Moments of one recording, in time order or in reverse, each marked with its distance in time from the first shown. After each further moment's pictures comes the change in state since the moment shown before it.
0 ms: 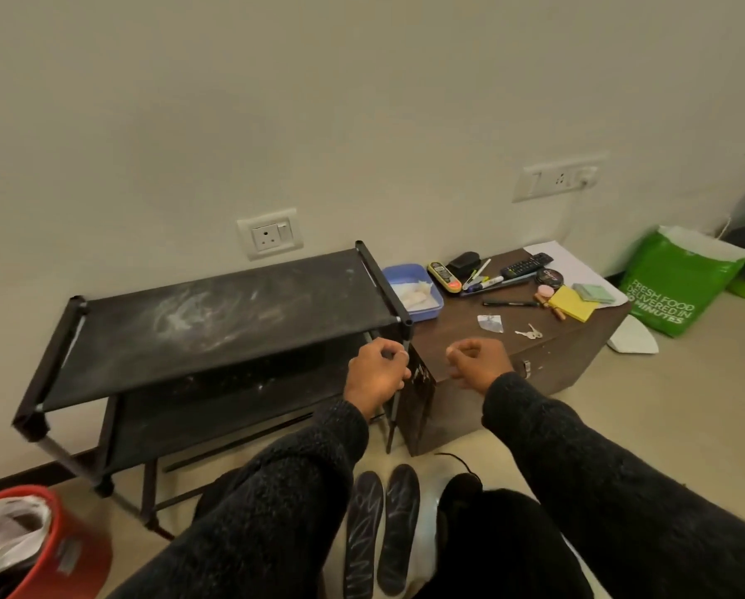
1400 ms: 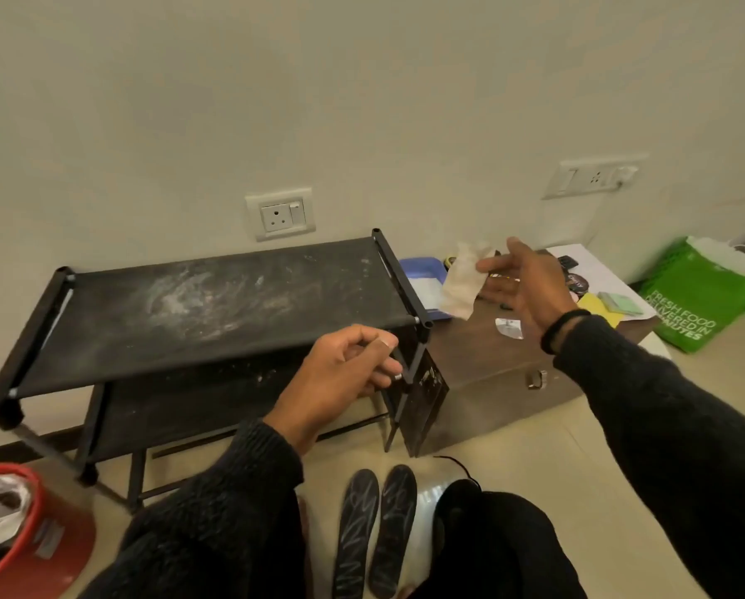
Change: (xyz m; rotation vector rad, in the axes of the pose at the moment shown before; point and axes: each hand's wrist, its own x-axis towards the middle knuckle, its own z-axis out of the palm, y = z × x) left_hand -0.049 0.026 -0.081 -0.214 -0.127 0.092; right_hand 0.040 -0.098 -0.032 0.347 -0.013 -0.220
